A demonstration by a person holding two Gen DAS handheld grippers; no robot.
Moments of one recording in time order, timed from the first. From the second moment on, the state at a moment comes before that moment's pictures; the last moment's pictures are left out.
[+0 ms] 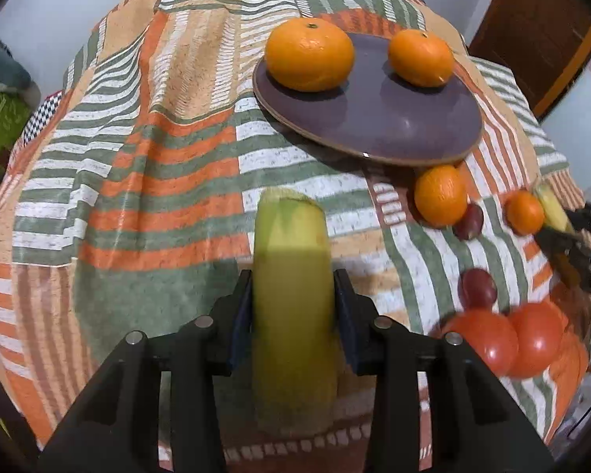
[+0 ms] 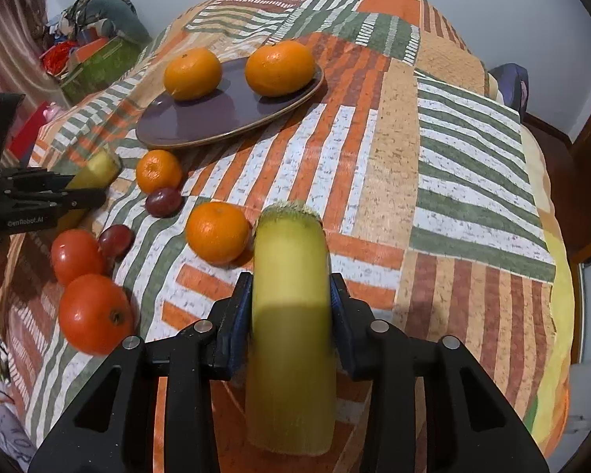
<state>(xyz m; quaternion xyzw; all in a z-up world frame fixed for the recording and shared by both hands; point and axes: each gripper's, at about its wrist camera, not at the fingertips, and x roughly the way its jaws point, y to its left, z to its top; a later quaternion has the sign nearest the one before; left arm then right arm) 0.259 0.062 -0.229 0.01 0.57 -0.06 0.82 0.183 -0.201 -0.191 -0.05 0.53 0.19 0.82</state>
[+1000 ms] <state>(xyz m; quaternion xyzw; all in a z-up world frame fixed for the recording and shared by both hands) 0.280 0.039 -0.167 0.00 0.50 -0.08 0.86 0.226 -0.165 -0.140 -0.04 0.45 0.22 0.86</state>
